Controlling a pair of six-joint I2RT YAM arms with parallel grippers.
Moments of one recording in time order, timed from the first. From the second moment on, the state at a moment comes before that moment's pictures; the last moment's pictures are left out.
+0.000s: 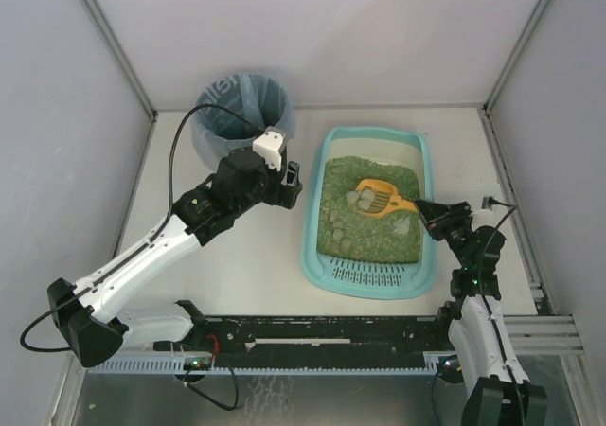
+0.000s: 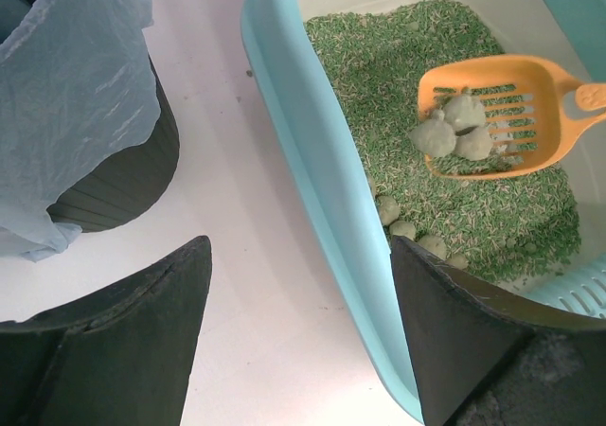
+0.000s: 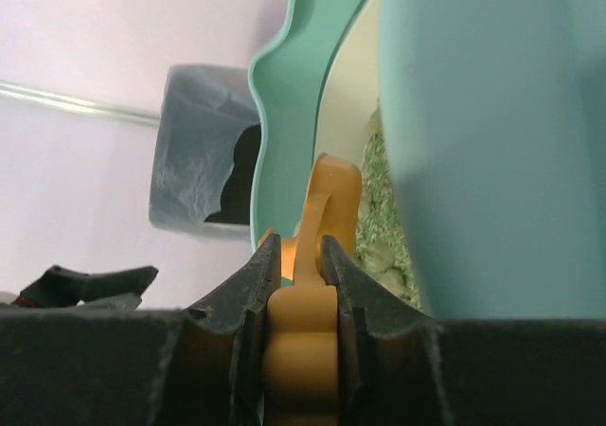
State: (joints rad) left arm -0.76 1.17 1.15 -0.43 -0.18 -0.21; right arm -0.15 0.62 0.14 0.39 -0.47 1.21
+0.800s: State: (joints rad) left arm -0.76 1.17 1.15 -0.43 -0.19 -0.21; right arm -0.19 0.61 0.17 0.39 -0.56 1.20
